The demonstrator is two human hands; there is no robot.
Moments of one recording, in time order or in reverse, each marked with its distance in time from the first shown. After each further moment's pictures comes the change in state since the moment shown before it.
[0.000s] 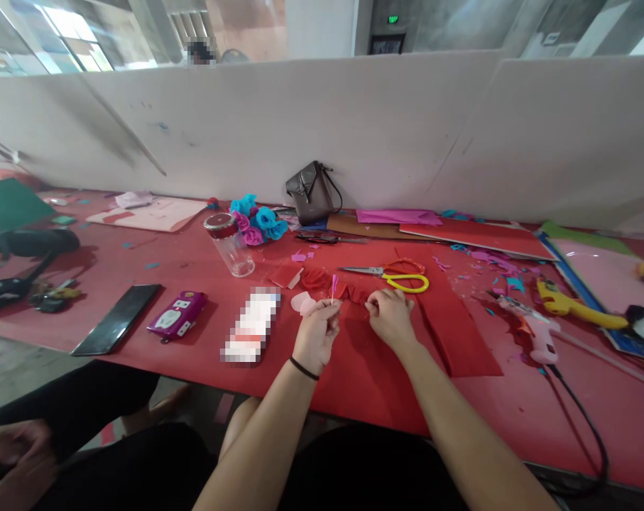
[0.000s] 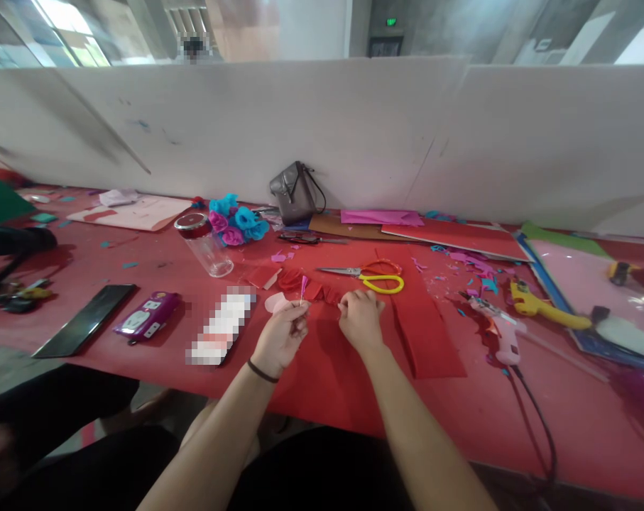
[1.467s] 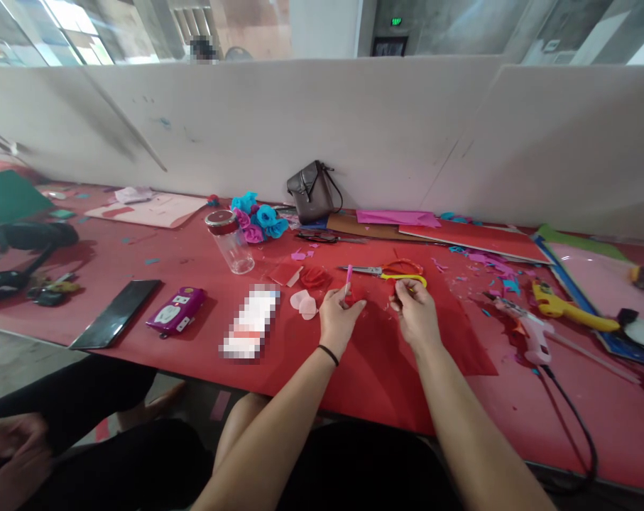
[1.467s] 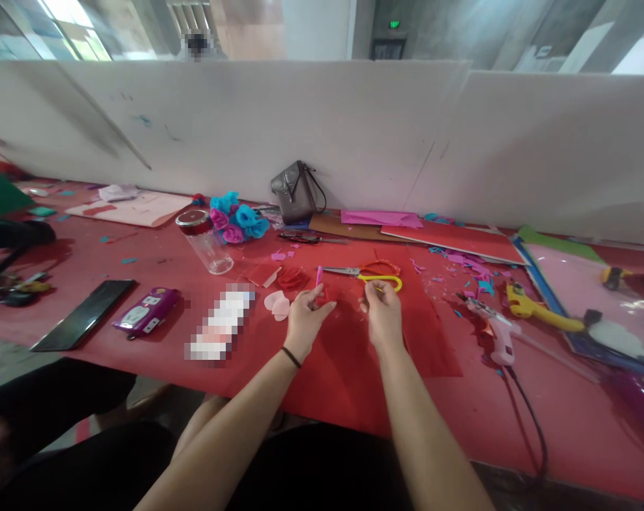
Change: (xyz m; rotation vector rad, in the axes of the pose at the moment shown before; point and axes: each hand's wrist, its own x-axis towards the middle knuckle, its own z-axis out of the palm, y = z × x) left_hand 0.031 -0.034 0.018 0.391 0.102 0.346; right_hand 0.005 0.011 -0.018 1.302 0.322 0.364
